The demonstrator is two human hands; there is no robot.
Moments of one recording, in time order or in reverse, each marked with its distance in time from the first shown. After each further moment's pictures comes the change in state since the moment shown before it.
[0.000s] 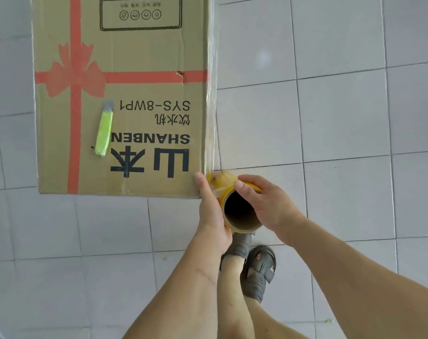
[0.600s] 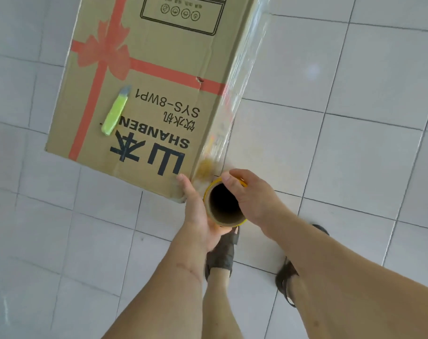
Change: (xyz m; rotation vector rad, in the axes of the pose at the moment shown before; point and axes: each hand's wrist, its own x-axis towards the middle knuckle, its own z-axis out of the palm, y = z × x) left_hand 0.007 0.007 0.040 -0.316 0.066 0.027; right_hand 0.046 -0.057 -0.036 -0.280 -0.206 -0.044
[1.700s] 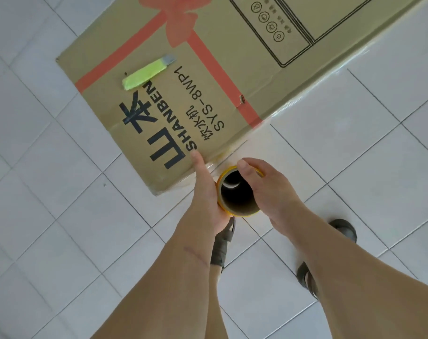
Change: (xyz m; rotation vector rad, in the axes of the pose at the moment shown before) left_hand 0.027 0.023 0.088 -0.475 -0.050 0.033; right_hand 0.063 -0.092 -0.072 -0.322 -0.257 -0.061
